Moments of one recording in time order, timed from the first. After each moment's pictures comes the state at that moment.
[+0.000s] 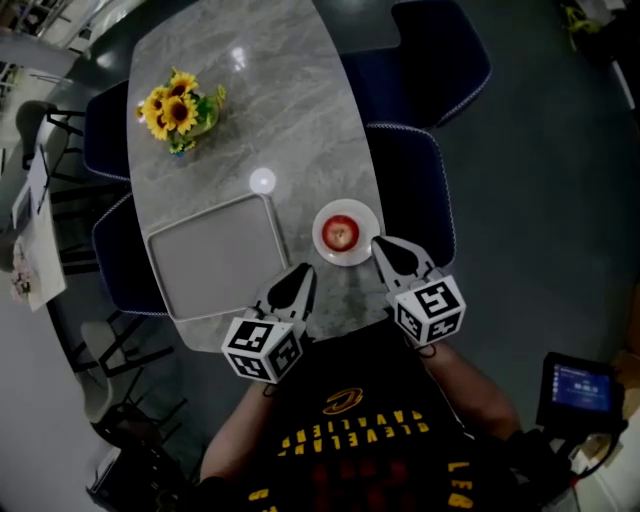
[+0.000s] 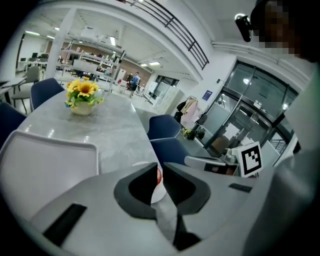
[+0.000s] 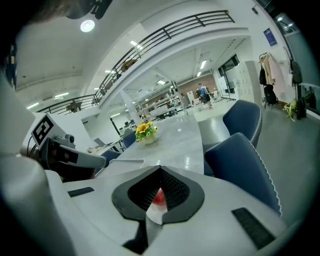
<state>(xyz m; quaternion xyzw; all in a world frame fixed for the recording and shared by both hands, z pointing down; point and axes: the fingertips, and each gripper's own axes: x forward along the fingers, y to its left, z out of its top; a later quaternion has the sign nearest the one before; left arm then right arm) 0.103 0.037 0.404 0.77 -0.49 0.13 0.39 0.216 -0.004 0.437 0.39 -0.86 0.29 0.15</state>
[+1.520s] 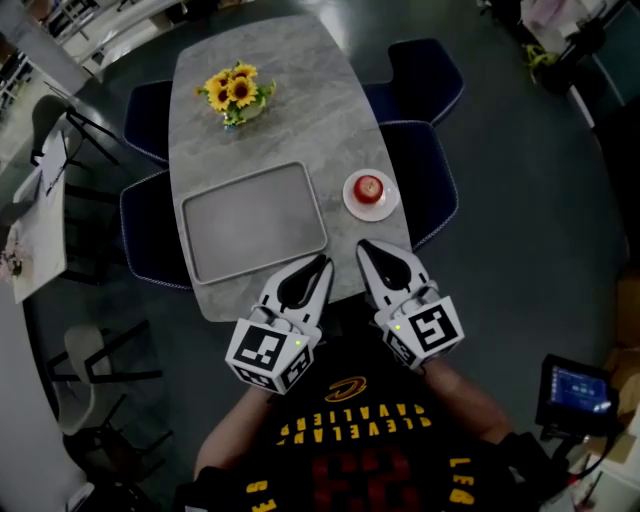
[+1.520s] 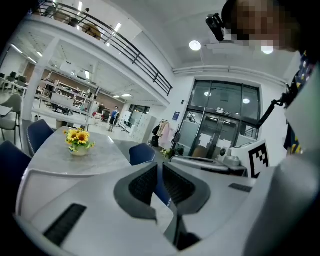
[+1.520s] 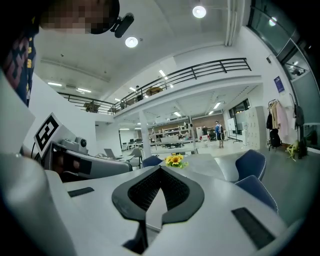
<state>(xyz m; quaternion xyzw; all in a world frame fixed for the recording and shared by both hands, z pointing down) 0.035 0.203 0.256 0.88 -0.43 0.02 0.21 0.086 0.180 0.259 0.41 -0.90 0.10 0.04</state>
